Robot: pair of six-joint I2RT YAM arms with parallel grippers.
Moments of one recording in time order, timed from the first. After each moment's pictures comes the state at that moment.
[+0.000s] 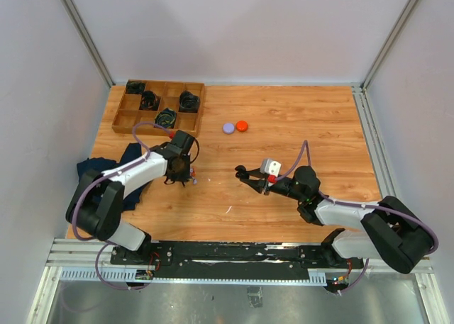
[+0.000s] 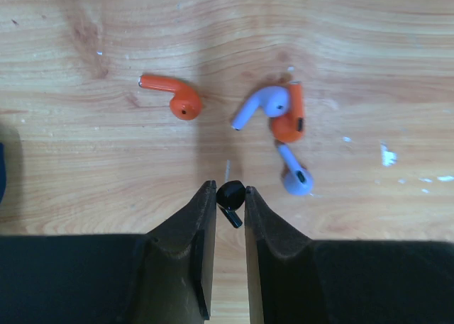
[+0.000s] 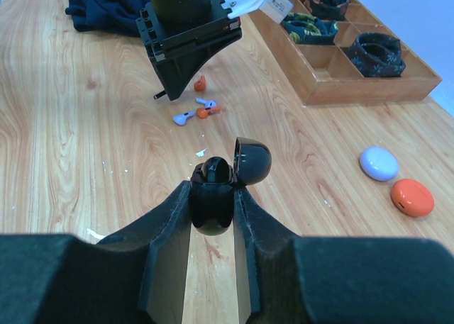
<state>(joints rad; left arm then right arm) -0.44 1.51 0.83 -0.52 -0.18 -0.44 0.68 1.26 0.26 0.98 -0.54 -0.24</state>
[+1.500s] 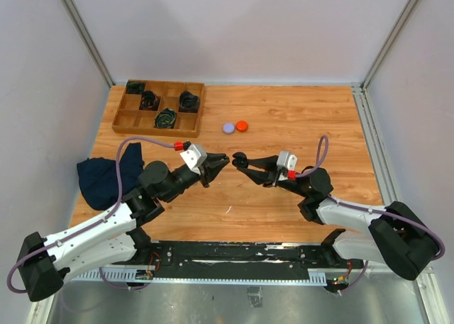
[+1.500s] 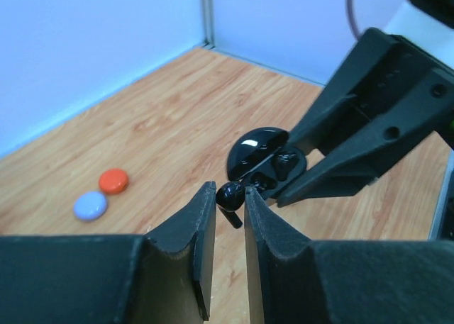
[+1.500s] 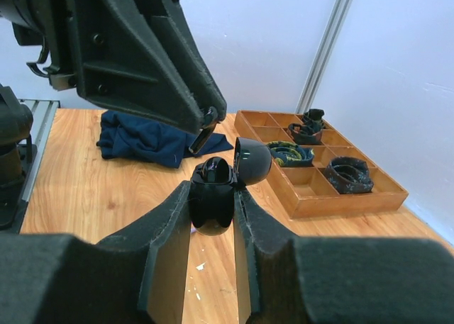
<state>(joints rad) -0.87 0.82 0.54 0.37 0.04 0.00 0.69 1.19 0.30 1.28 -0.57 -0.03</state>
